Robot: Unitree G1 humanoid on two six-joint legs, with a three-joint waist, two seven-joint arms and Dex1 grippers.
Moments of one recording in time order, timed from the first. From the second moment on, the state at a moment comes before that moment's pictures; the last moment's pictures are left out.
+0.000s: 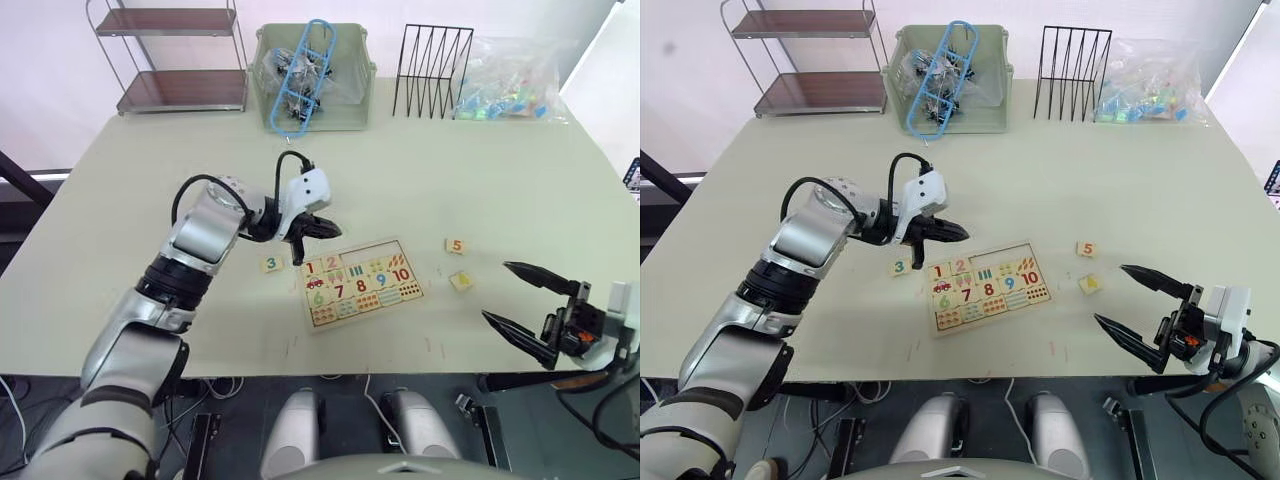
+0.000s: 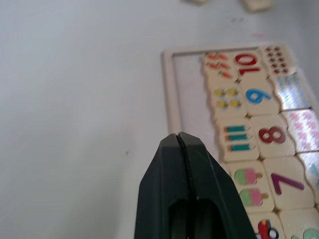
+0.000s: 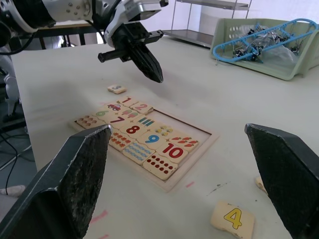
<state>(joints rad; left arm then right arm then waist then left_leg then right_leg) -0.78 0.62 -0.32 0.15 -0.15 0.47 -1.21 0.26 -0.59 -0.37 -0.32 0.68 0.01 1.16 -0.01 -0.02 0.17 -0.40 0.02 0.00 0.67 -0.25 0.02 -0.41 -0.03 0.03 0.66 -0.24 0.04</state>
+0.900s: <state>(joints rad) -0.67 0.60 -0.32 0.30 -0.12 0.28 -1.26 0.27 -0.59 -0.37 -0.30 0.68 0.01 1.17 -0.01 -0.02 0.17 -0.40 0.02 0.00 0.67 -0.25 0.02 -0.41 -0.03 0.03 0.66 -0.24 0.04</state>
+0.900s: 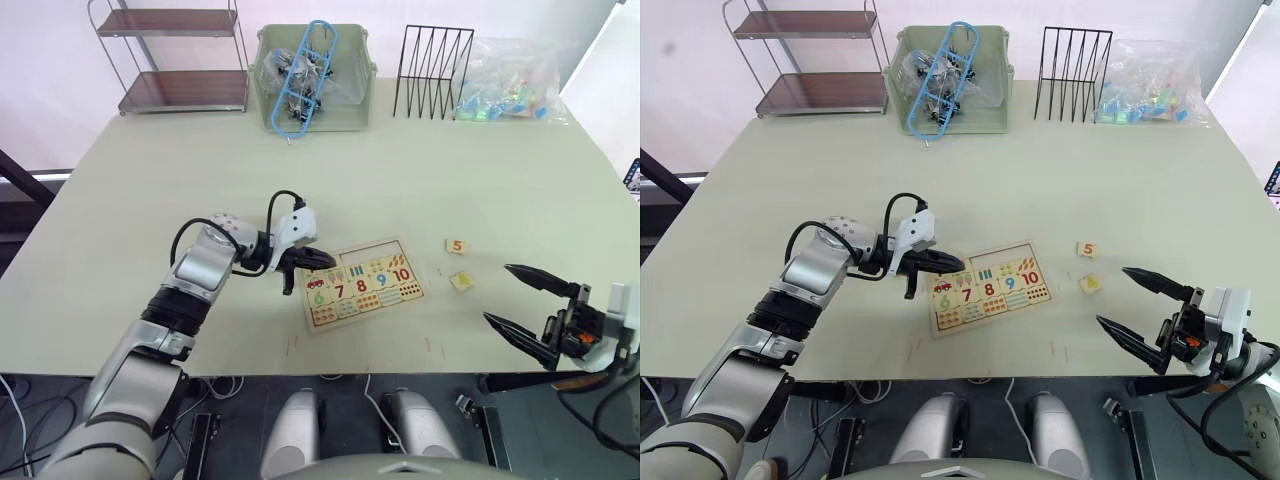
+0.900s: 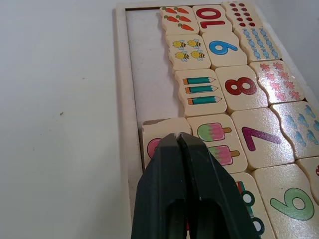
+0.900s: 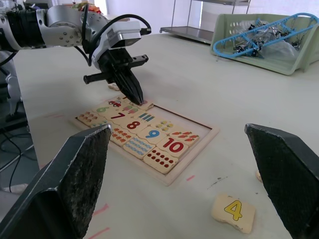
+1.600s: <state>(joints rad) -0.50 0.68 0.02 0.13 -0.36 0.50 -1.19 0.23 -0.58 -0.37 -0.23 0.67 0.04 1.06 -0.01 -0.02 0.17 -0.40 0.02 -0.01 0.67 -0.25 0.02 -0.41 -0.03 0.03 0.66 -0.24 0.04</state>
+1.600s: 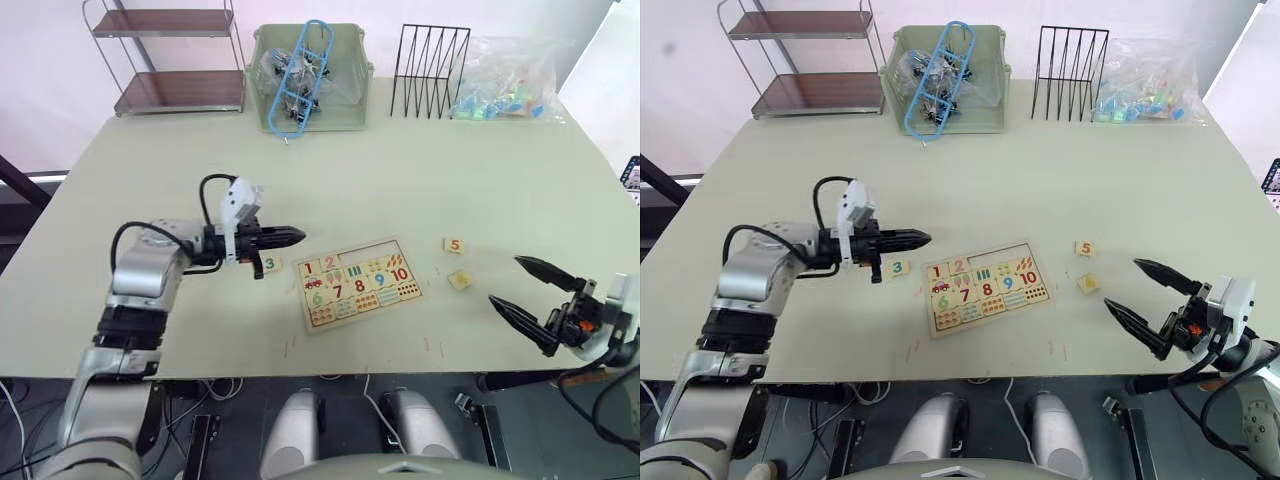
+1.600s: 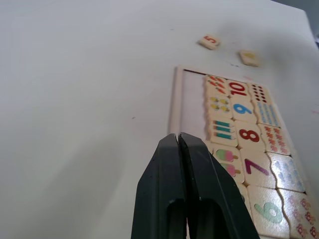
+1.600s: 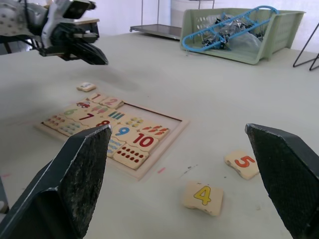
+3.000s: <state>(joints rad) 0.35 0.64 0.51 -0.26 -0.57 0.35 -0.97 0.32 -0.56 -0.41 -0.01 0.61 -0.12 1.17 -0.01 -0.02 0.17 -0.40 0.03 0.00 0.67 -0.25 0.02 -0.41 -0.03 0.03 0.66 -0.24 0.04</state>
